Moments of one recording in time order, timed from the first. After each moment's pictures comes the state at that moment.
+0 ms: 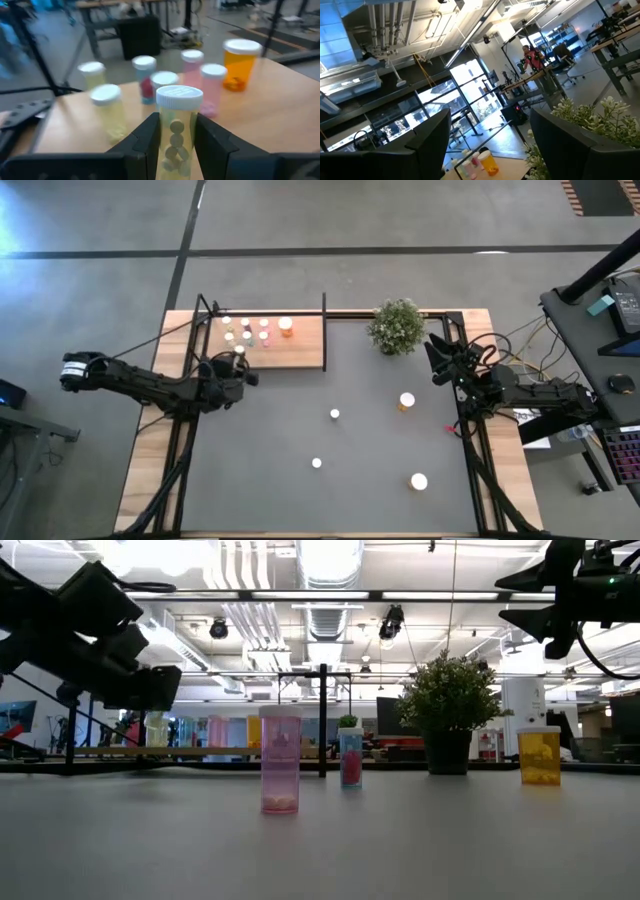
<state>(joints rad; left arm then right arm) 0.00 0.97 0.17 0.12 -1.21 -0.68 -0.07 0.19 0.03 0.58 0.60 0.28</state>
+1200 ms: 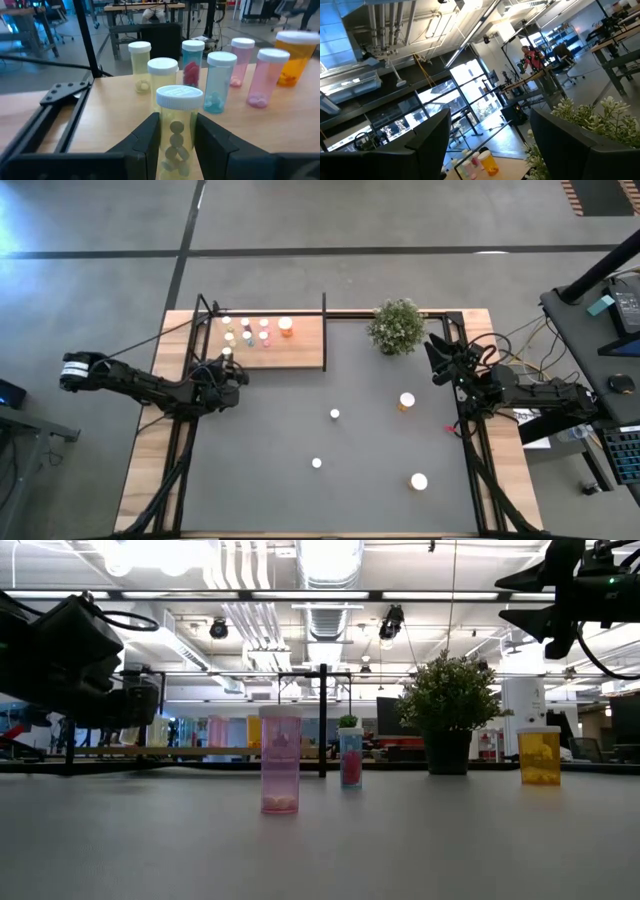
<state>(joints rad) 0.00 0.97 0.03 0.12 -1.32 -0.86 -0.07 0.19 0.03 0.58 0.60 0.28</state>
